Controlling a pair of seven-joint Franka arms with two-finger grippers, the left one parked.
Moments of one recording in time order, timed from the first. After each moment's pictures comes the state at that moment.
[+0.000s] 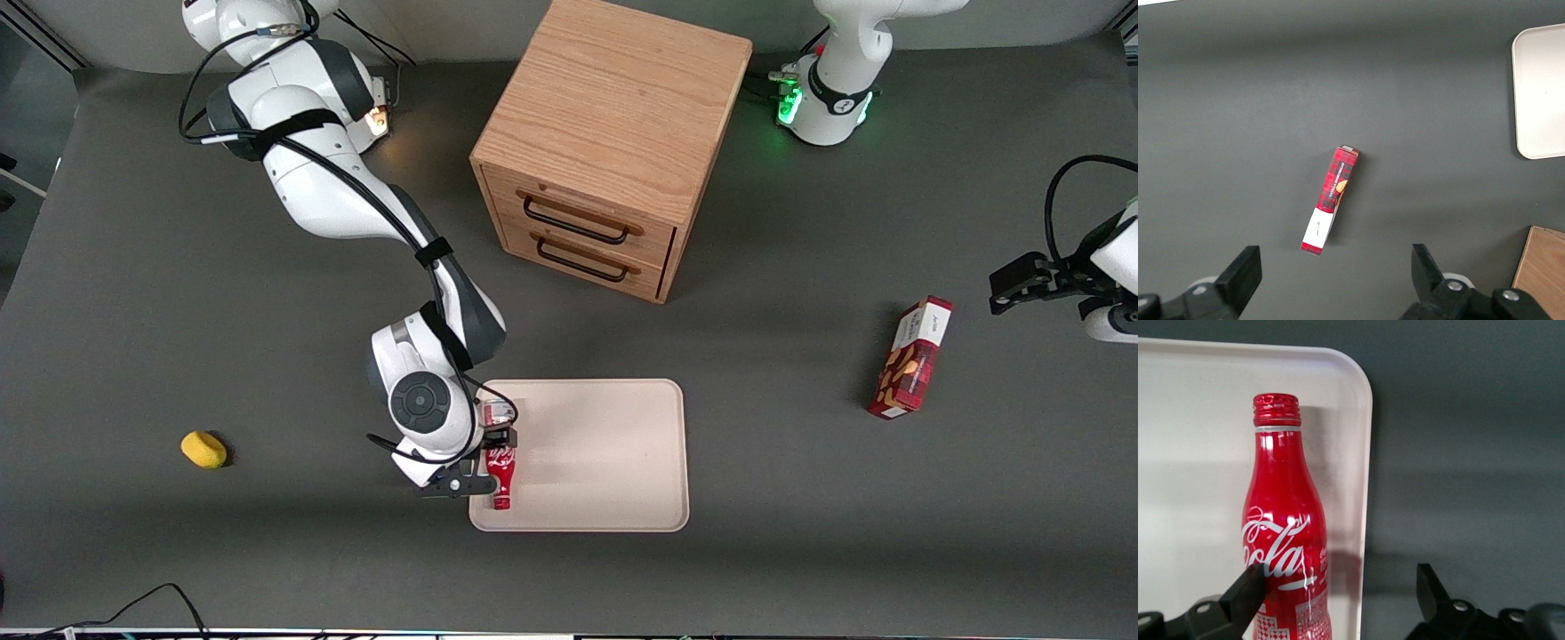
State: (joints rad) arm 0.46 1.08 -0.02 -0.94 -0.02 2.02 0.43
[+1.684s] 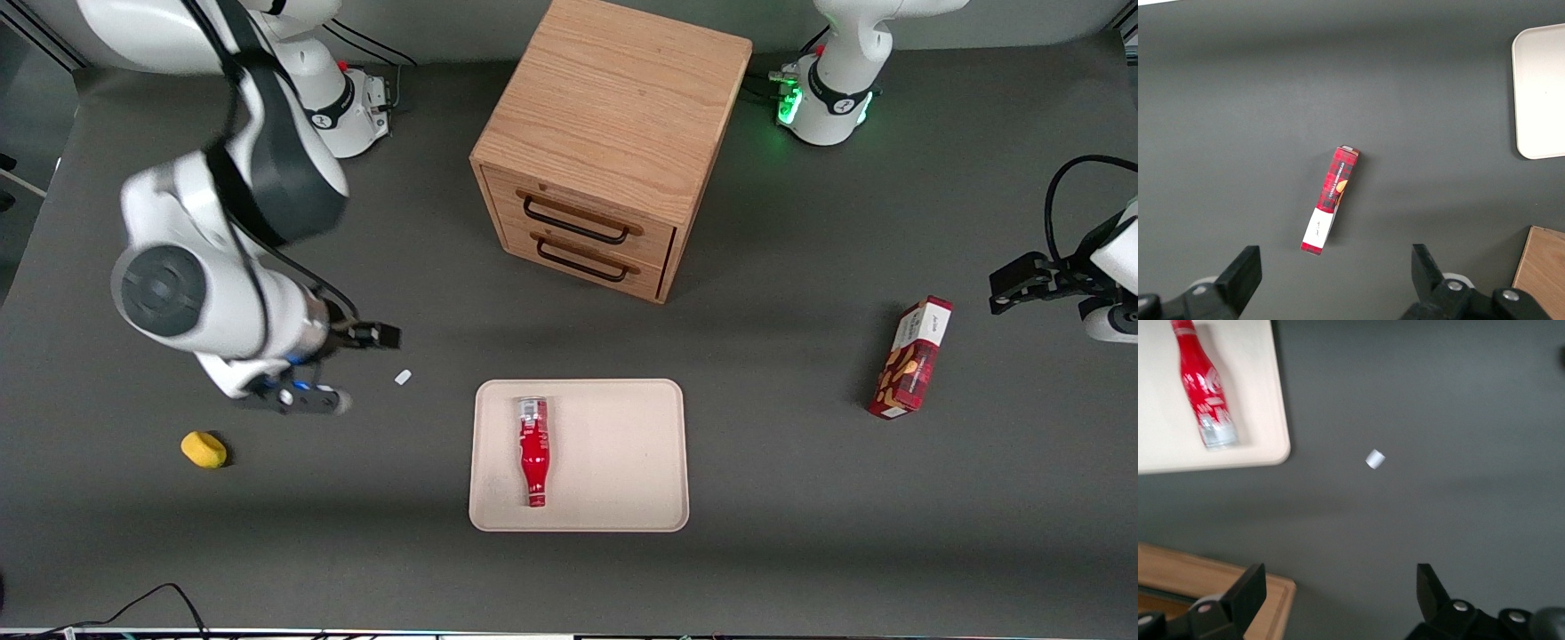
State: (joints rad) arm 0.32 0.37 -0.02 -1.34 0.07 1.51 0.38
